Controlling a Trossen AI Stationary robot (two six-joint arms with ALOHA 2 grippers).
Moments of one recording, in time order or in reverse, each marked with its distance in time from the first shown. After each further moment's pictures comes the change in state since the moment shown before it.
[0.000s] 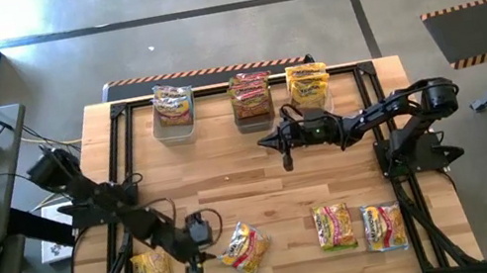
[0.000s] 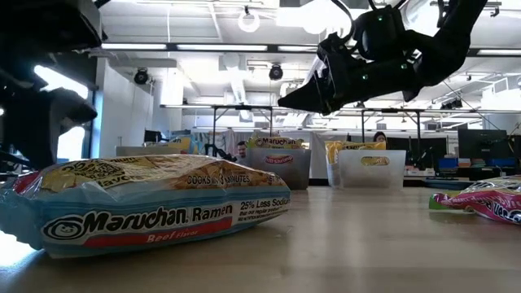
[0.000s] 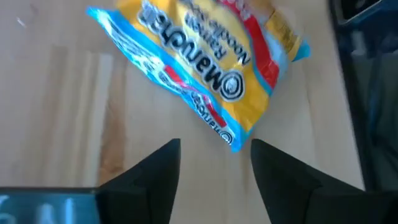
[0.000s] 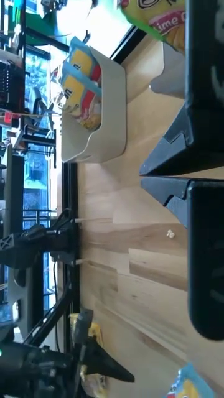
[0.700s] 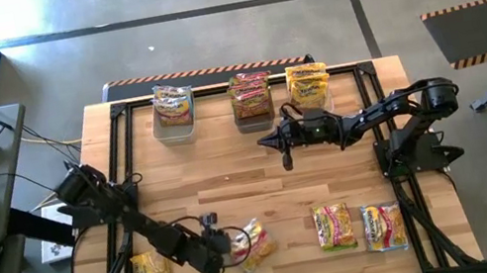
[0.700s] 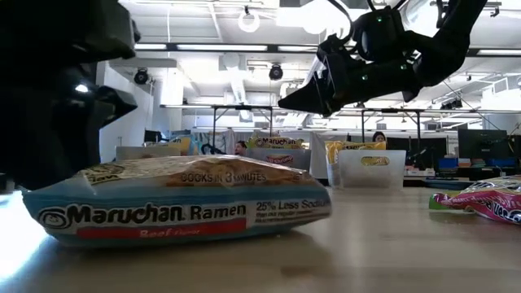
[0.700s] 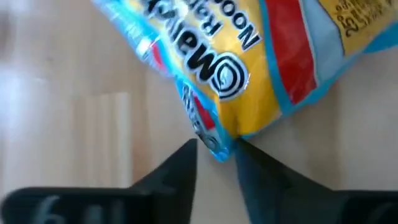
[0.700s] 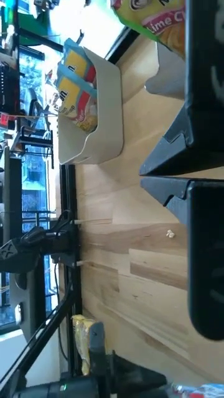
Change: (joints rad) left arm -0.008 0.311 0.298 -0.261 -0.176 0.212; right arm 0.000 0.000 0.000 -0.003 -0.001 0.013
